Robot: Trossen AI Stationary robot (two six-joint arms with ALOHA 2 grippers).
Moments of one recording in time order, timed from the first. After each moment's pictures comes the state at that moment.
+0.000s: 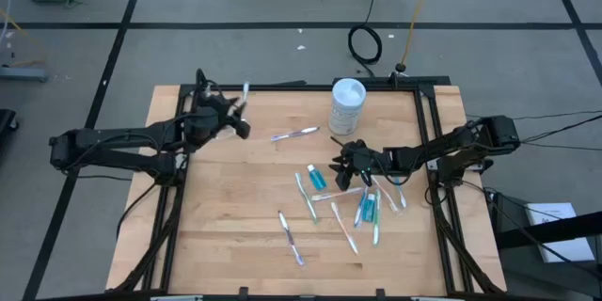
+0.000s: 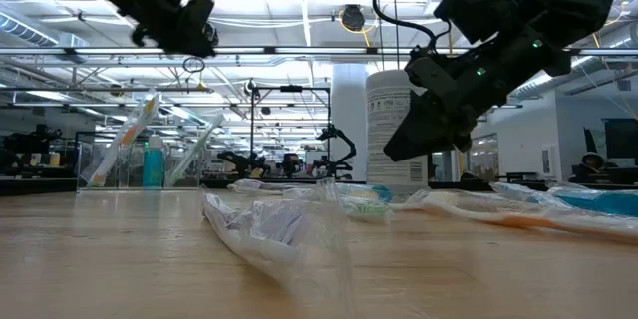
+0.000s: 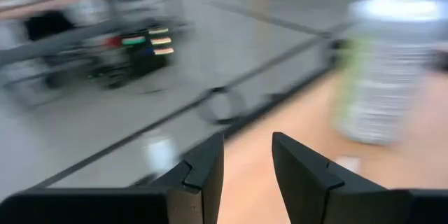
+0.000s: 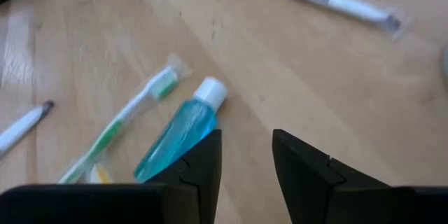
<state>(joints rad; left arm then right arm) 0.20 0.91 0.63 -0.07 -0.64 -0.14 0.03 1.51 0.52 0.37 0.26 0.53</state>
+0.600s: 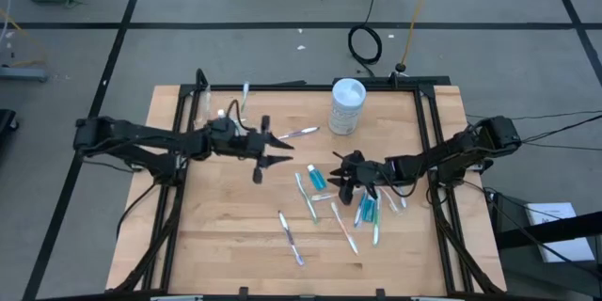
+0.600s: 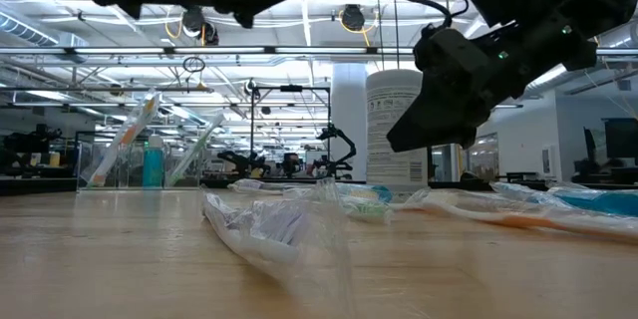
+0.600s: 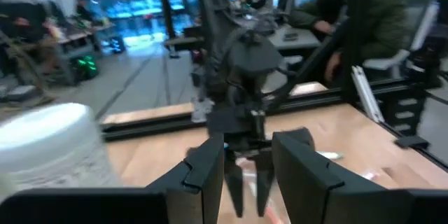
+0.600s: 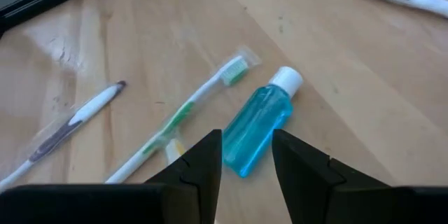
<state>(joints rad) 0.08 1.28 0.64 0.60 0.22 0.16 0.16 1.51 0.51 0.44 0.26 0.54</state>
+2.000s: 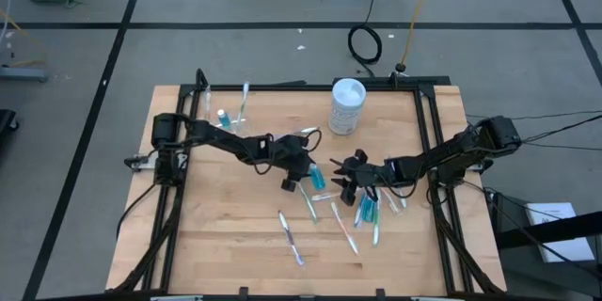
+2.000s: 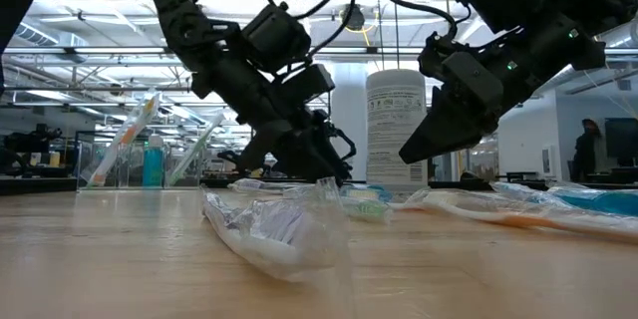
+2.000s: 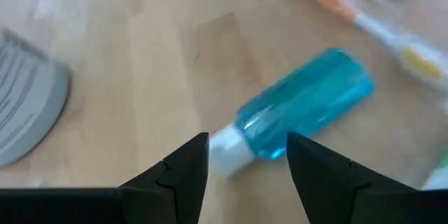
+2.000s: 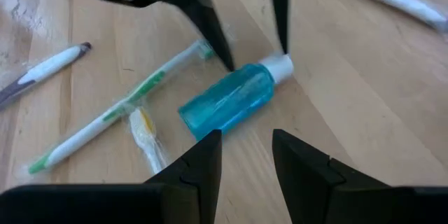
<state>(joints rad) 0.12 1.93 0.94 0.30 0.13 0.49 0.16 1.51 0.51 0.35 0.31 0.43</state>
